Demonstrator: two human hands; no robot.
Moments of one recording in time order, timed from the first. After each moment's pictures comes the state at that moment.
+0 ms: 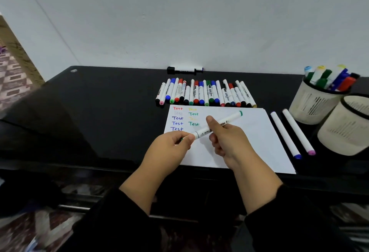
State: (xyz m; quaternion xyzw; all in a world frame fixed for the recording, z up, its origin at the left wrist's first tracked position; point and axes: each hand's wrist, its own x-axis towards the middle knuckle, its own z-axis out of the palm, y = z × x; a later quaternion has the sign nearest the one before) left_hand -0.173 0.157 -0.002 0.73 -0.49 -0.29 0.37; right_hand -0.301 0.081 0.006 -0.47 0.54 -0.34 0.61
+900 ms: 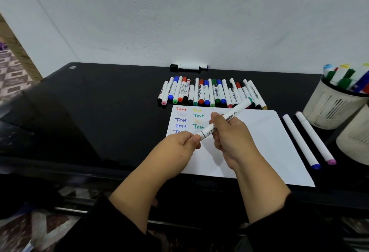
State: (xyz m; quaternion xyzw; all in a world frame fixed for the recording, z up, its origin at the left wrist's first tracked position) left_hand -0.164 0.139 -0.002 0.72 -0.54 -0.32 0.29; right_hand -0.281 0.066 0.000 -0.47 0.49 -0.40 0.62
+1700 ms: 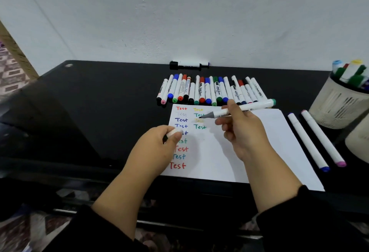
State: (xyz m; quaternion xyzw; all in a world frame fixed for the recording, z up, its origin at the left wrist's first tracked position) left_hand -0.135 0.134 -0.017 0.78 -0.50 -0.19 0.31; right_hand -0.287 0.037 -0.002 -0.41 0.49 -0.45 0.62
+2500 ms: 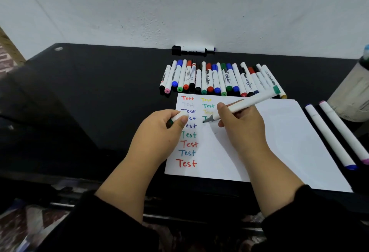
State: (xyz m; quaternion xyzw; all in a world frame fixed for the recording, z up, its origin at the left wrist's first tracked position) left_hand -0.115 0.109 -0.029 0.78 -0.50 -0.18 0.34; right_hand -0.266 0.032 -0.039 -0.59 0.54 -0.43 0.41
